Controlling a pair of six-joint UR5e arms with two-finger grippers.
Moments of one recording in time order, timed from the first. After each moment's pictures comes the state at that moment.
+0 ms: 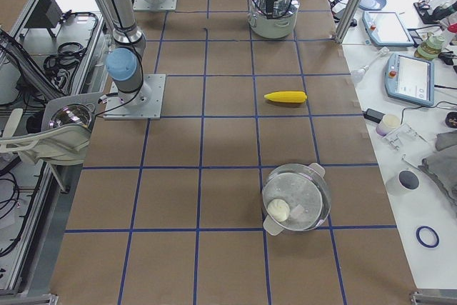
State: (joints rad) left arm -1.76 -2.03 -1.40 -1.13 1.57 -0.27; right arm 1.56 -1.45 1.40 -1.67 -1.60 0.10
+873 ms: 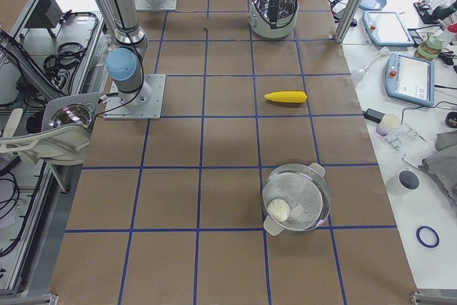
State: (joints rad) left arm -1.69 -1.94 -1.36 -1.23 1.57 -0.15; right arm 1.47 -1.38 1.40 -1.73 -1.64 0.05
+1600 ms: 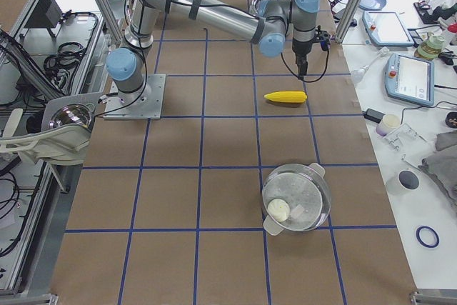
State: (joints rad) left arm -1.43 -1.94 -1.41 -1.30 1.61 0.31; right arm 1.39 -1.05 1.41 -2.09 -1.61 -0.17
